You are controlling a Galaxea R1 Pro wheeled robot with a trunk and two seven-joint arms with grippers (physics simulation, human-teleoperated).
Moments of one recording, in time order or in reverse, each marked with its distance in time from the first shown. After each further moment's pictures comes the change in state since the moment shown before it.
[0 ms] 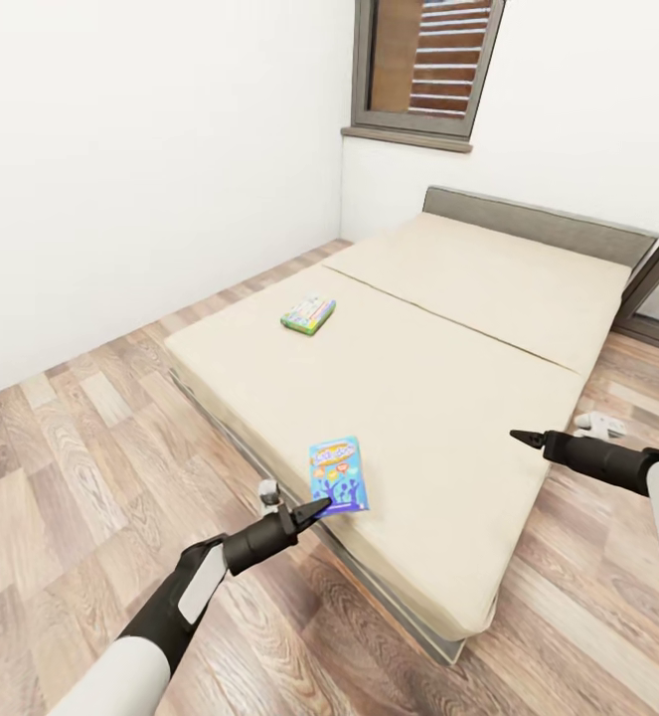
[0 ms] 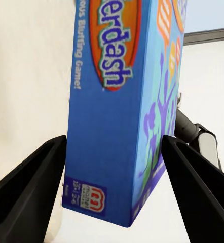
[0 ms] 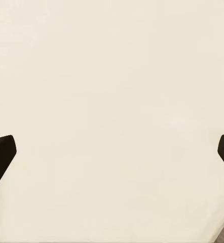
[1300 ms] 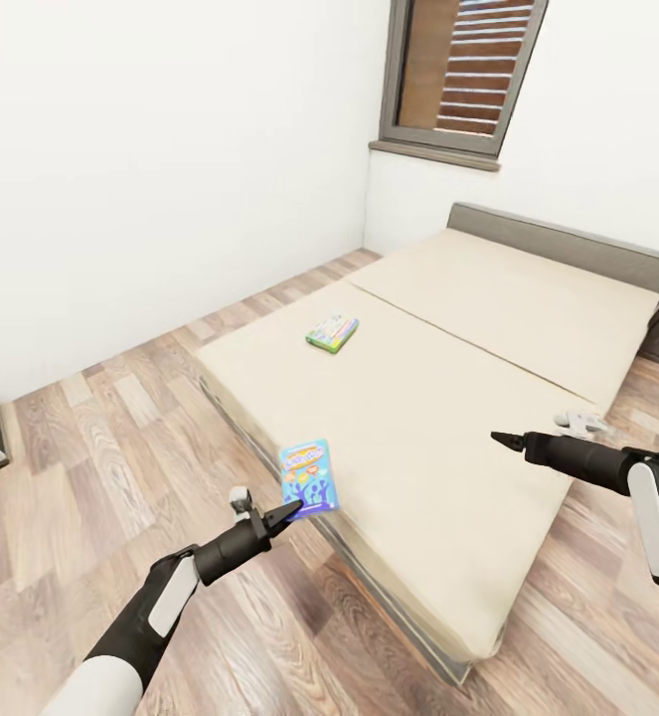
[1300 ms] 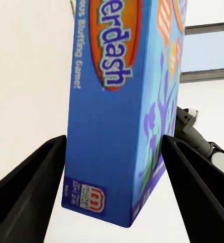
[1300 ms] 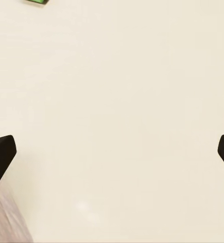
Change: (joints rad) left arm 0.051 0.056 0.092 -0.042 0.007 0.035 0.004; right arm 0.034 0.015 0.086 -0.098 0.001 0.000 0.000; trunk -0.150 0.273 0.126
